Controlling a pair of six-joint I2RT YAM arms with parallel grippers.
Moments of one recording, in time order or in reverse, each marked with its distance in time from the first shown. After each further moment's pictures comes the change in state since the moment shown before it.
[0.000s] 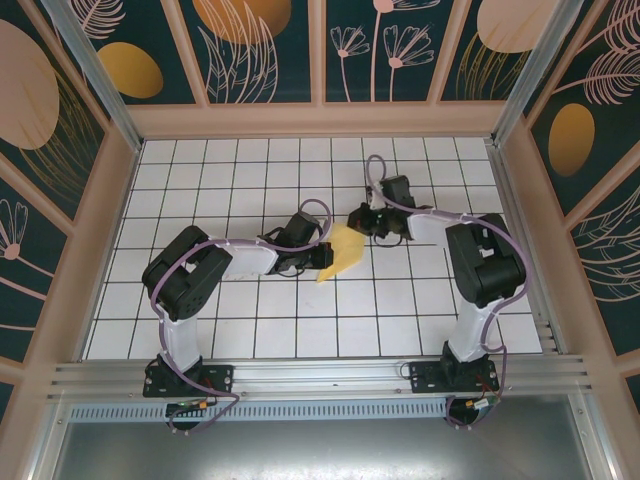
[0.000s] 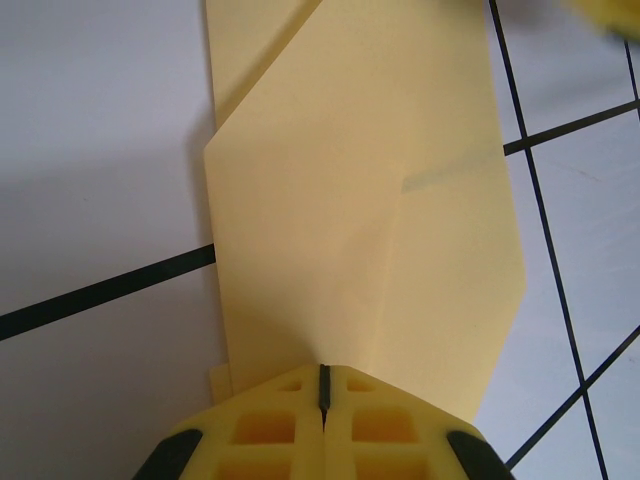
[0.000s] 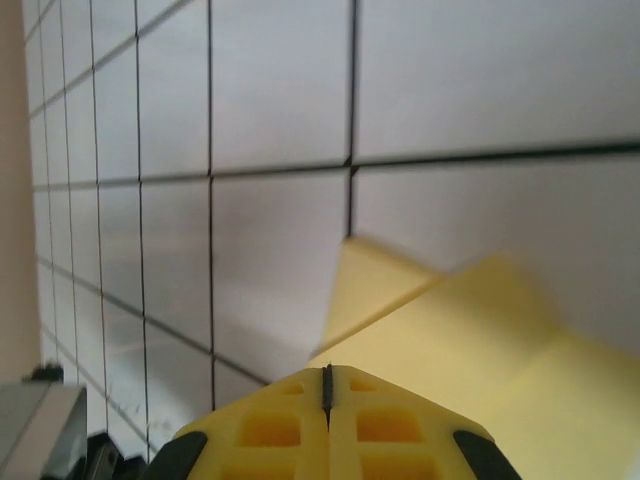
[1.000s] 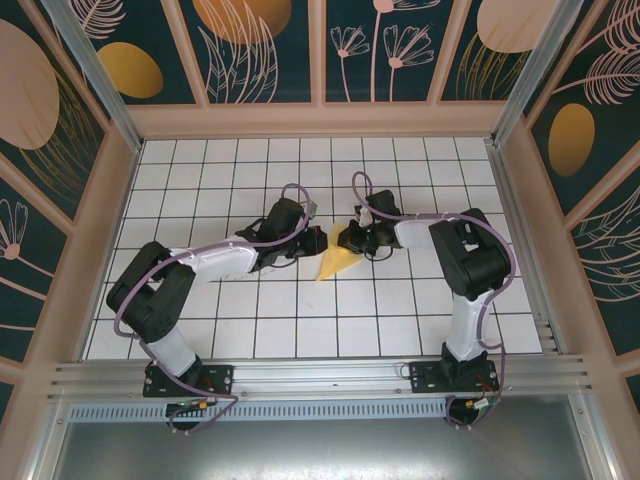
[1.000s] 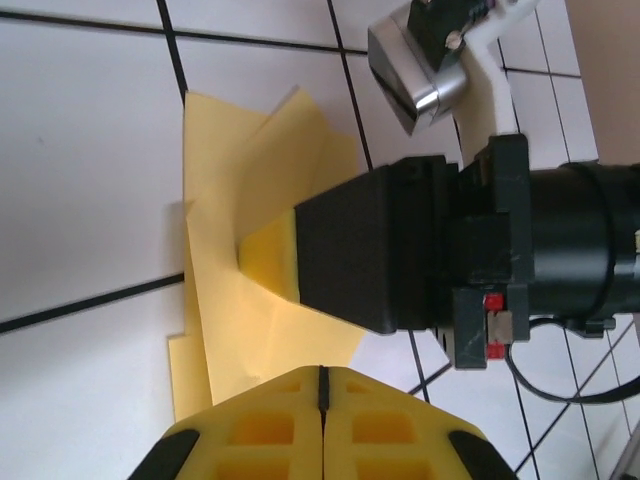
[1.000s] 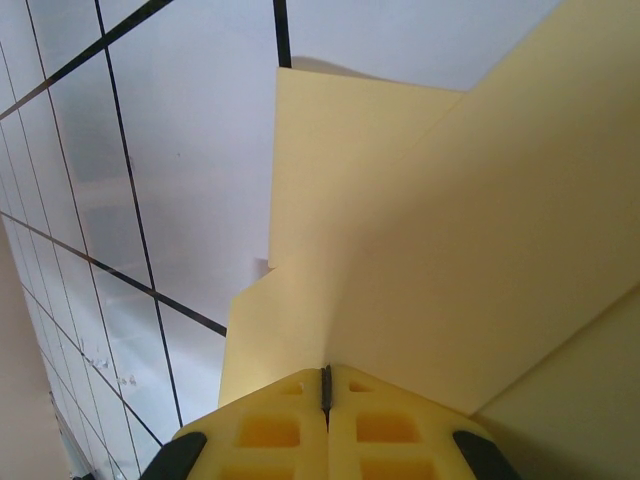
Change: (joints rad) left arm 0.035 -0.219 -0.039 -0.032 0.040 -0.108; right arm 0.053 0.089 -0.019 -0.023 -0.022 0.063
